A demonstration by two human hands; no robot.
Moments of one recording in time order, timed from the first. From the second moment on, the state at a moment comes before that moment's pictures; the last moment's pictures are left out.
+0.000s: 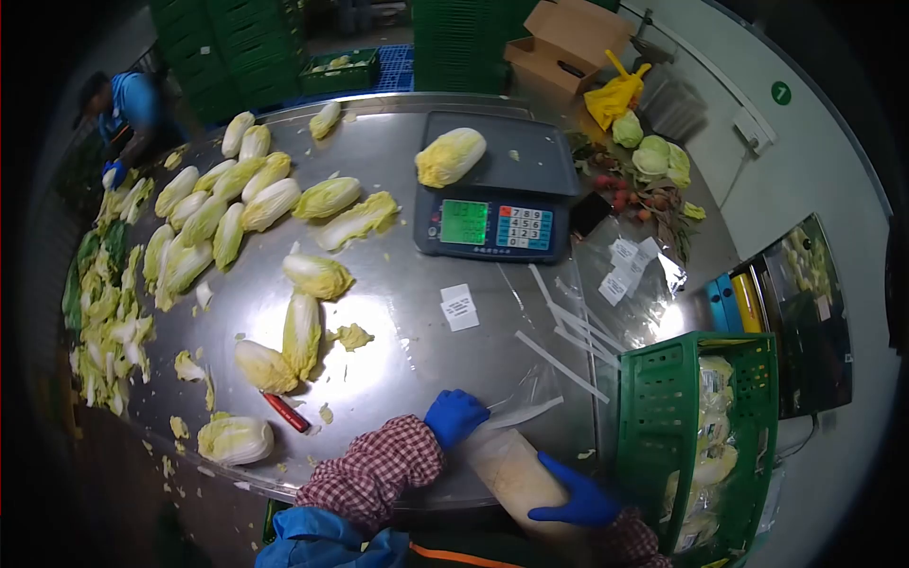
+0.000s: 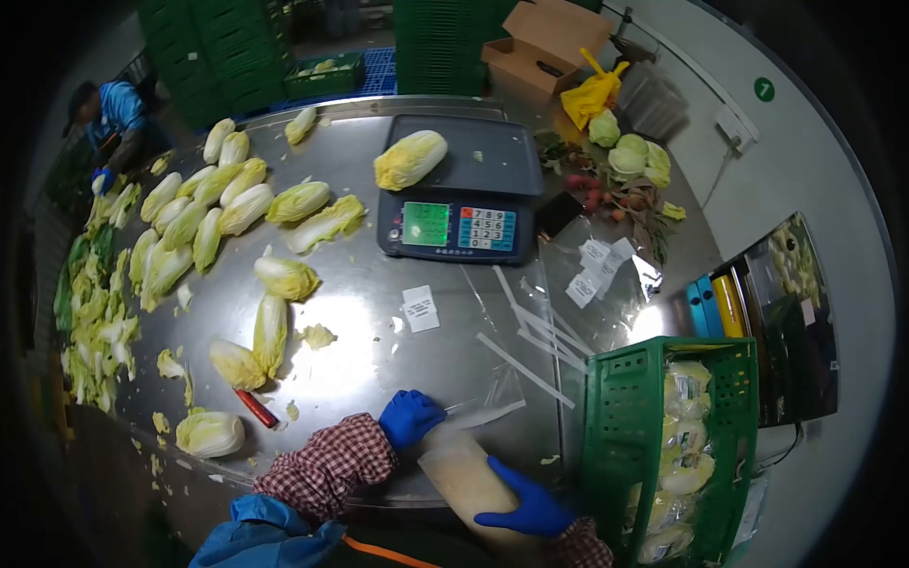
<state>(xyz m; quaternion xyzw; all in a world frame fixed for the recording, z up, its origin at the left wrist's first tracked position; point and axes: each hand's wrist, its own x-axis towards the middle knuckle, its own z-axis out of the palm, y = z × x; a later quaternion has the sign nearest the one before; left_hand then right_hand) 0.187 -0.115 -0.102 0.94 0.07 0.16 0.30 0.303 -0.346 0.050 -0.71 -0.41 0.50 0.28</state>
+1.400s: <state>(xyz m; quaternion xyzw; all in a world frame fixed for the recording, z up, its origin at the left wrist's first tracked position) 0.133 -0.122 -0.094 0.45 0.41 0.10 0.79 0.296 -0.279 -0.075 -0.72 -0.05 0.50 0.48</state>
